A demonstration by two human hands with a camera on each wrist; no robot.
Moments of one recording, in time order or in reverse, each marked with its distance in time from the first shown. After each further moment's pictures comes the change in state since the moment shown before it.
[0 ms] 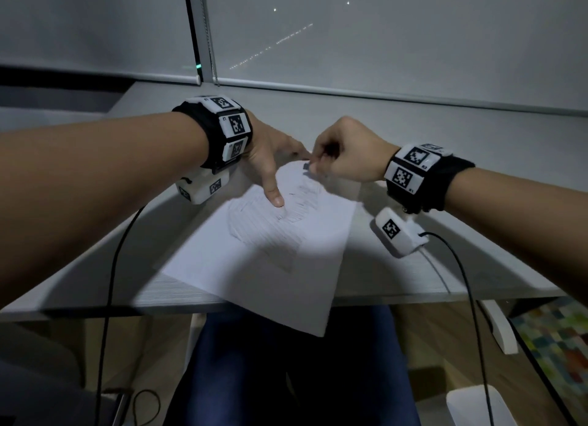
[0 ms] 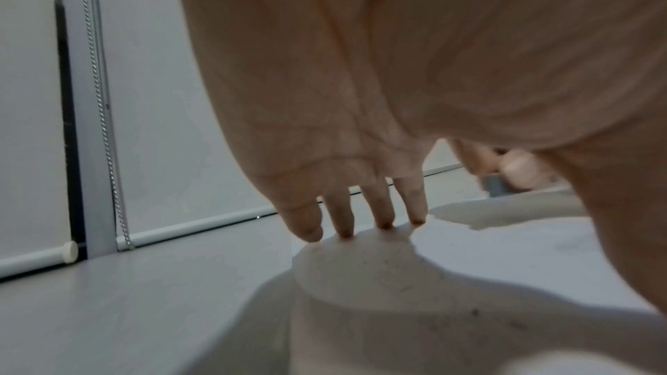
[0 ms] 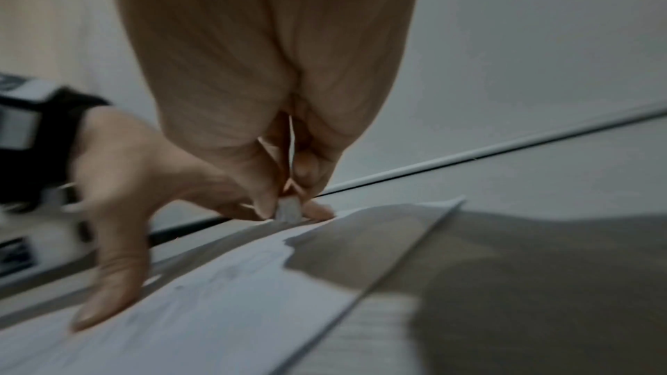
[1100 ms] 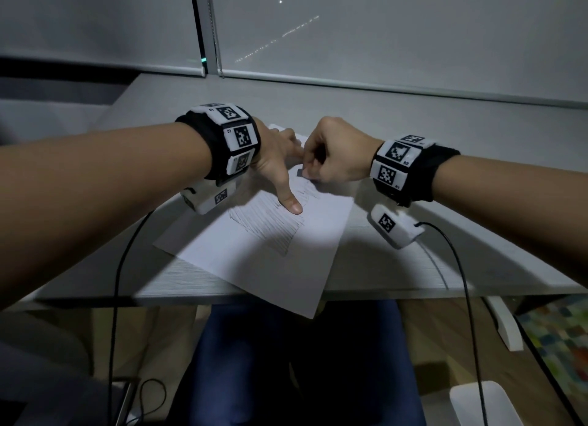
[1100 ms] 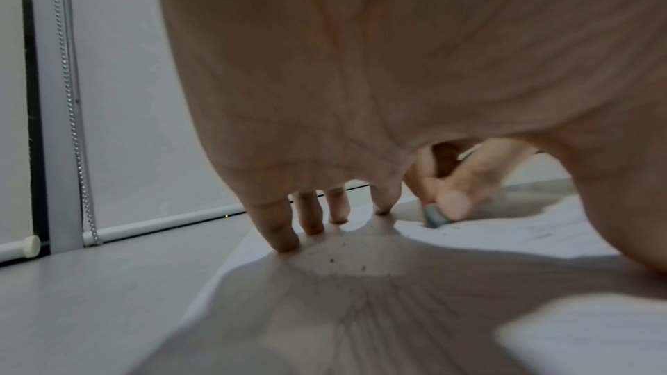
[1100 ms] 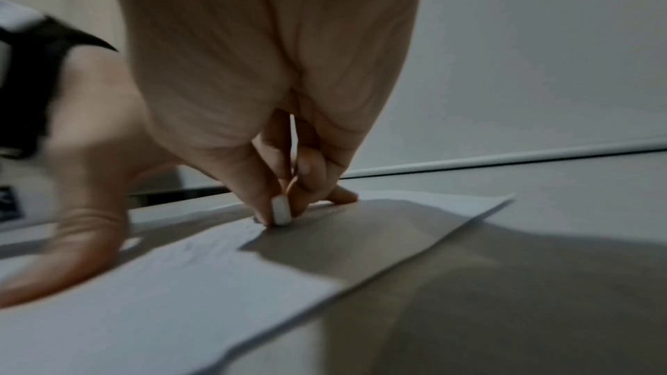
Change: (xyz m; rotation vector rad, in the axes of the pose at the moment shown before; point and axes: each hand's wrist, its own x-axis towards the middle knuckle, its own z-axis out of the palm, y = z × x) left_hand -0.011 0.019 0.017 0.233 -0.005 -0.051; right_hand 0.009 -0.019 0.016 -0.098 -0.079 0.001
